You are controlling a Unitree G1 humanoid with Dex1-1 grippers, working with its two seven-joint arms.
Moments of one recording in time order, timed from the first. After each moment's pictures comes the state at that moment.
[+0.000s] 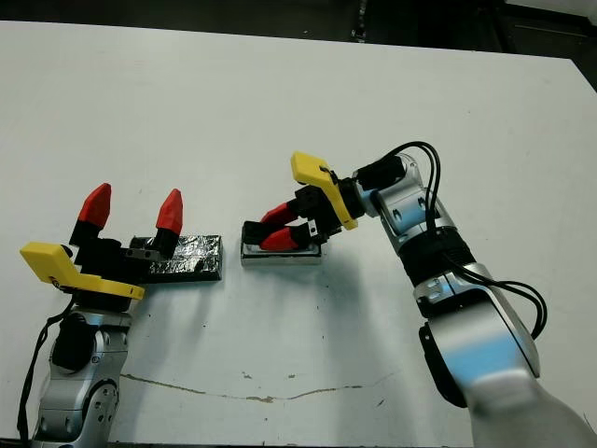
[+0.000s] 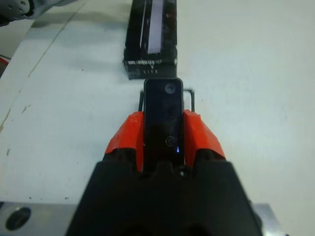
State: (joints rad) left arm 0.08 0.09 0.03 -0.26 -0.26 -0.17 -0.17; right arm -0.91 -0.35 0.35 0.69 0.05 0.14 1.47
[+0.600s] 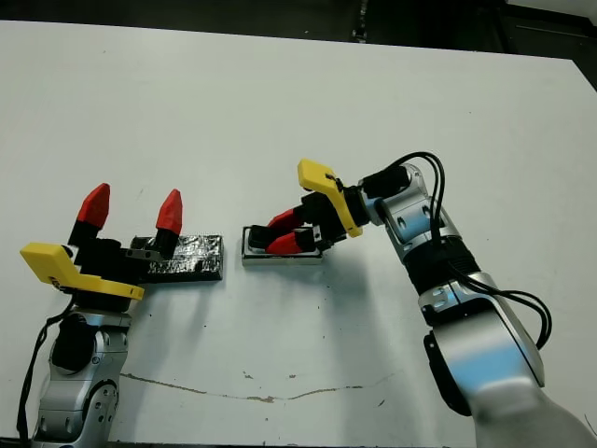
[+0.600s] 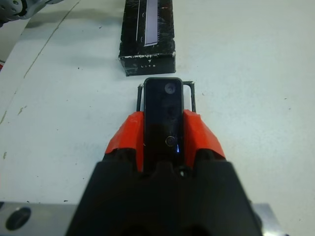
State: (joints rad) left arm 0.08 0.09 0.03 -0.26 -0.25 -0.17 -0.16; right arm -0.88 -0.36 0.35 0.67 0.05 0.14 1.46
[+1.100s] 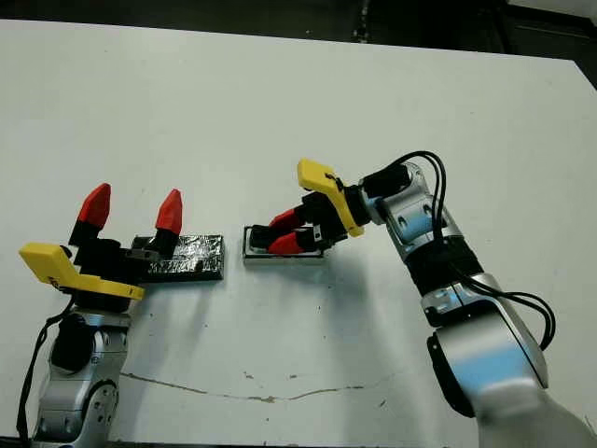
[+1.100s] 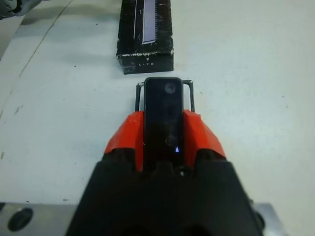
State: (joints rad) left arm 0.08 0.09 0.04 -0.26 -0.26 -0.17 -0.17; right arm -0.87 -0.38 0.35 0.60 0.04 0.20 1.41
